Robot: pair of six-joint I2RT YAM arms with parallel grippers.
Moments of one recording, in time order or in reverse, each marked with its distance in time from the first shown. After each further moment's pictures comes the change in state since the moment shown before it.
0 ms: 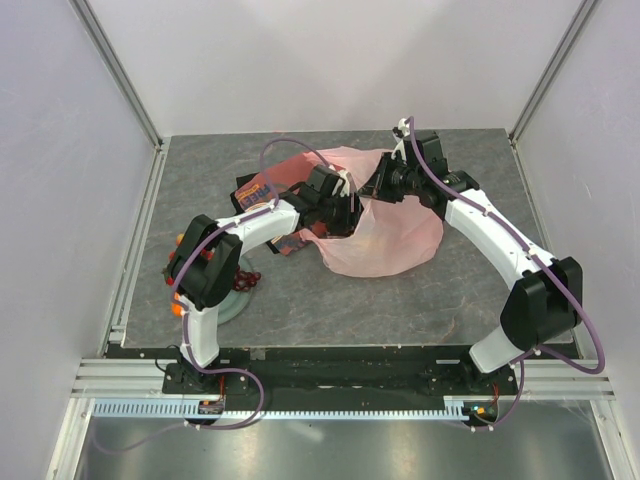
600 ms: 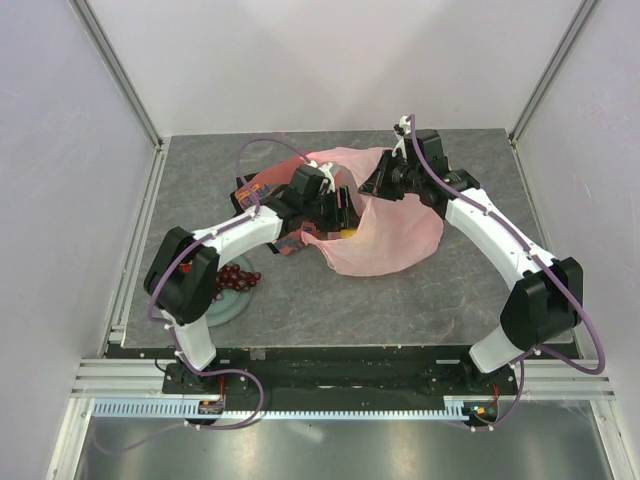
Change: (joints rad) left arm 0.031 -0.178 -0.142 0.071 -0.079 -0.052; right arm 0.000 0.001 0.016 -0.002 0.019 0.000
